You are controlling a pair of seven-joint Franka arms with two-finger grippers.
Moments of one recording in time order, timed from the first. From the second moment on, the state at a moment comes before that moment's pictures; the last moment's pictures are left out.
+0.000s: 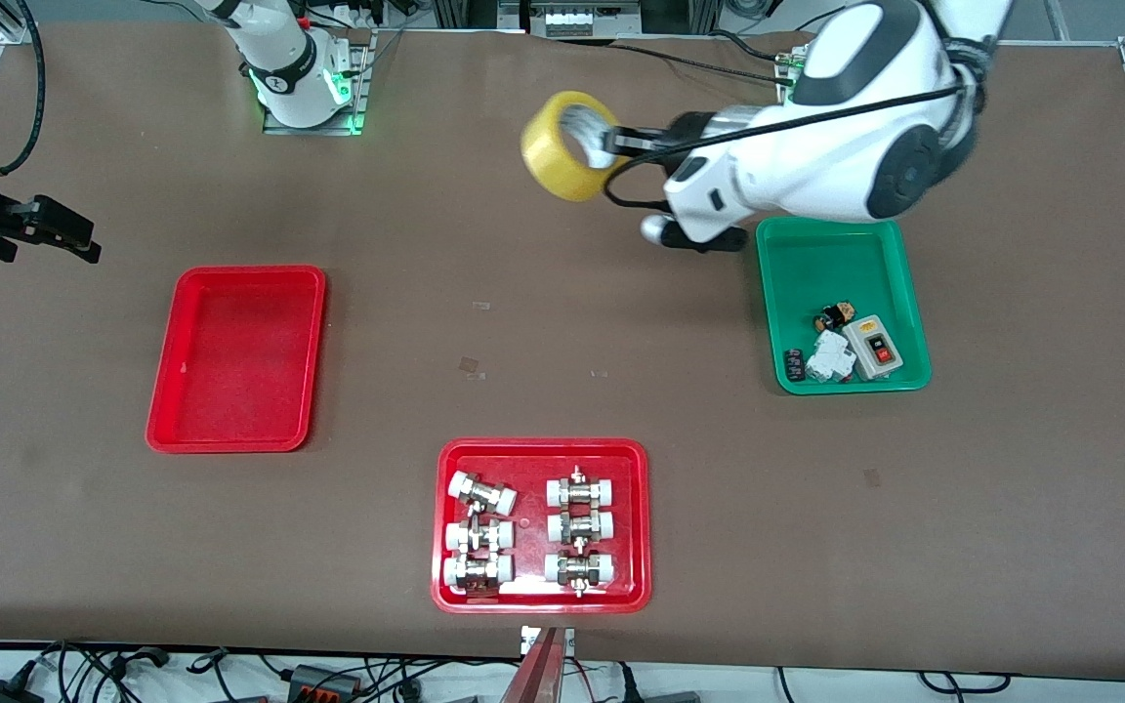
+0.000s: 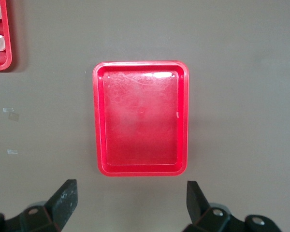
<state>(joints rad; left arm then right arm) -0.43 0.27 -0.08 -1.52 -0.91 1.56 -0.52 -0.07 0.01 0.03 -1.66 -0.01 1.66 -0.04</state>
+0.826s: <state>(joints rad) -0.44 0.40 -0.08 -1.39 -1.03 1.68 -0.53 -0.06 0.03 0.04 -1.66 -0.01 1.65 -0.05</state>
